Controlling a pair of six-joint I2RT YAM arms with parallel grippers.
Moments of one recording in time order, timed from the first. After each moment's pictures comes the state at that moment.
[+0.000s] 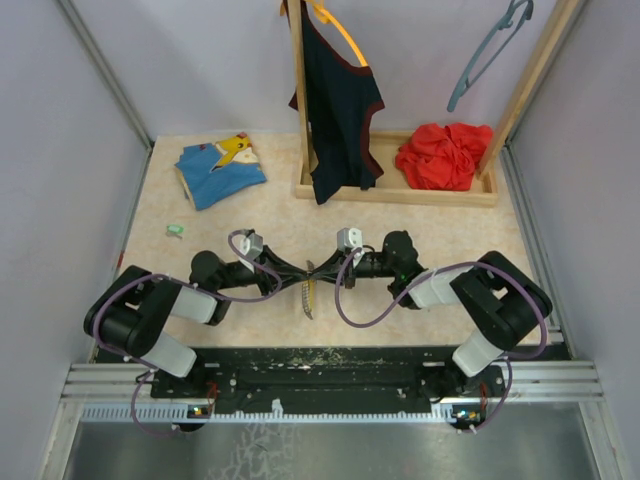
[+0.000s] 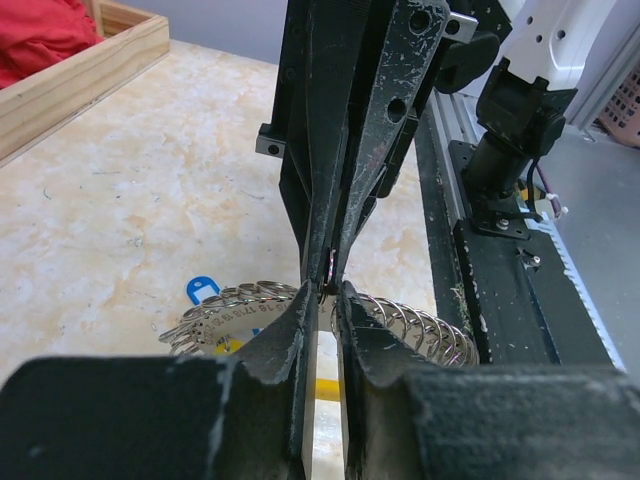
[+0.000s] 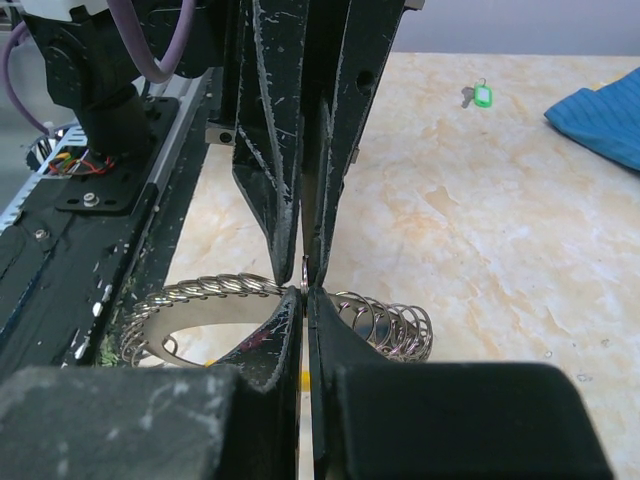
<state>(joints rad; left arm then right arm) -0.42 1.54 0.25 1.52 1.02 -0.38 0.65 1.58 0.49 1.11 -0.94 -0.02</state>
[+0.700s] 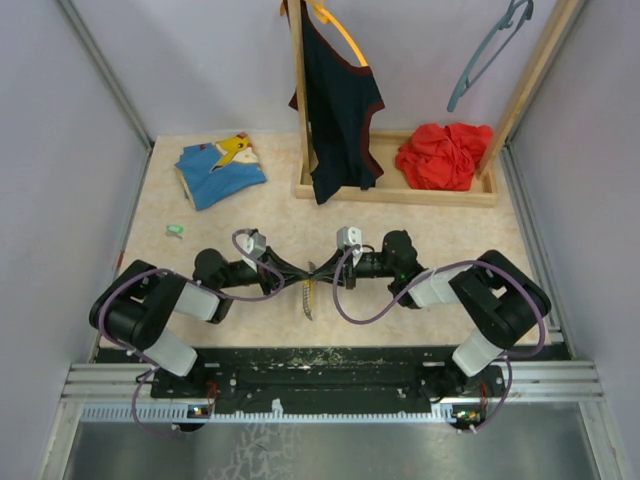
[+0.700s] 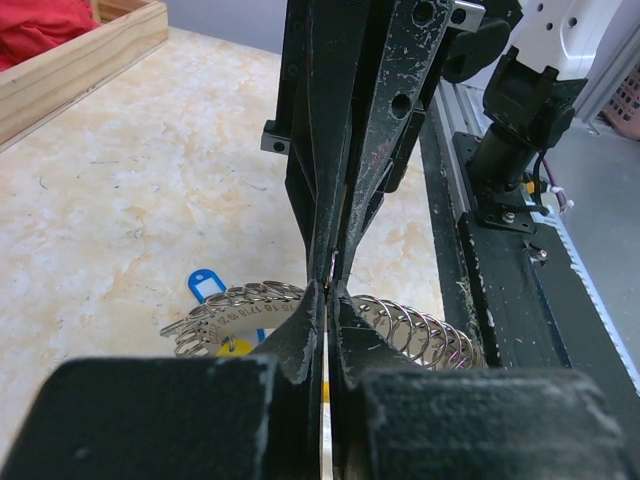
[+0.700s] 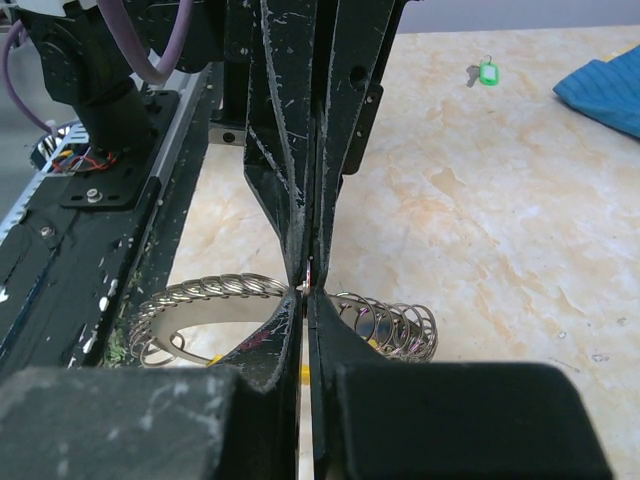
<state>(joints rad) -0.43 1.58 0.27 1.52 1.03 -0.37 0.65 1.59 0.49 1.09 -0.94 0.00</state>
